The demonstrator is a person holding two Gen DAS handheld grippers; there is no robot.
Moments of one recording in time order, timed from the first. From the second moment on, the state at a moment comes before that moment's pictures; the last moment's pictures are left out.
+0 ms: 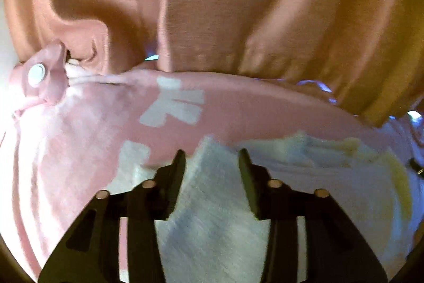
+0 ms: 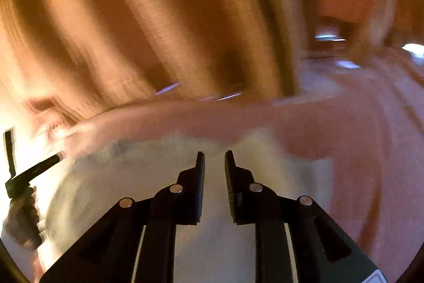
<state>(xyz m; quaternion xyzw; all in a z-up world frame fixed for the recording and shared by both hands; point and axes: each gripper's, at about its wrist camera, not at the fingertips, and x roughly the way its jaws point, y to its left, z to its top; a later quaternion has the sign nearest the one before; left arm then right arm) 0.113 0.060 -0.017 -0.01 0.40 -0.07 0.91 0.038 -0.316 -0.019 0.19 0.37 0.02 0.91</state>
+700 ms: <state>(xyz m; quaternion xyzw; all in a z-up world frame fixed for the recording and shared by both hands) 0.132 0.099 -0.031 -0.02 0.43 -0.05 0.90 0.043 -0.351 -0.042 0.18 0.38 -0.06 0.91</state>
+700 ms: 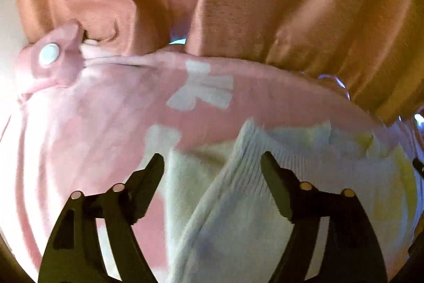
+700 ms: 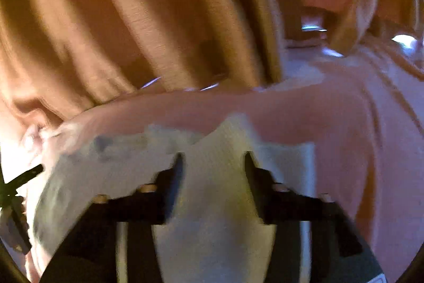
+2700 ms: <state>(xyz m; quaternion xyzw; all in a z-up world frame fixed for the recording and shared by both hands) -0.031 0.019 0.010 -0.12 0.38 -0.03 0.91 -0.031 -0.326 -0.037 0.30 0.36 0.07 0.88</state>
